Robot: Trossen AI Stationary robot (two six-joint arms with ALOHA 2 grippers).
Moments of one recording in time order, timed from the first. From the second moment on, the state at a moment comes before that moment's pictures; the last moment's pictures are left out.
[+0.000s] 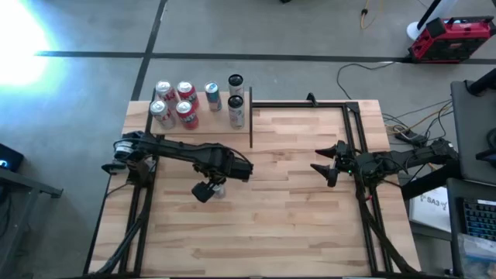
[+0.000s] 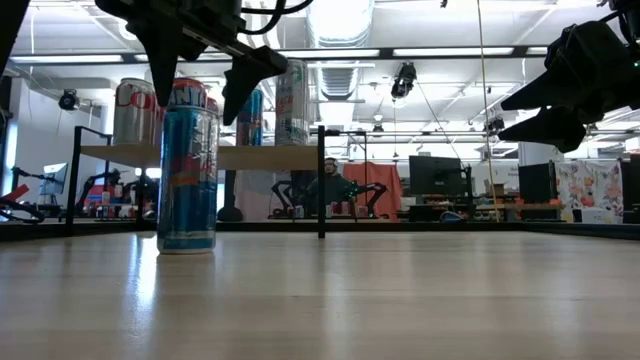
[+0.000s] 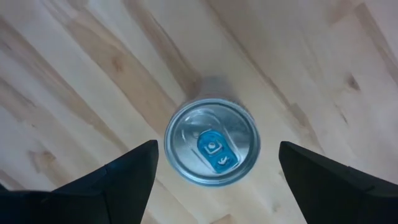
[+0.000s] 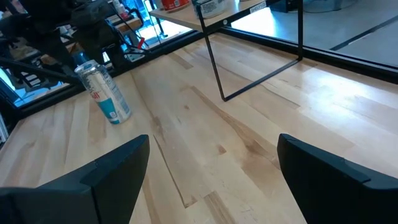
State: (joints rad) left arm -0.13 1.85 1.67 -1.44 0.00 -2.59; right arm 0.21 0.29 0.15 -0.18 0.50 0.46
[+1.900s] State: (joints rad) left arm -0.20 1.84 1.77 -1.58 -0.17 -2.33; right arm 0.21 0.29 0.15 -0.18 0.50 0.46
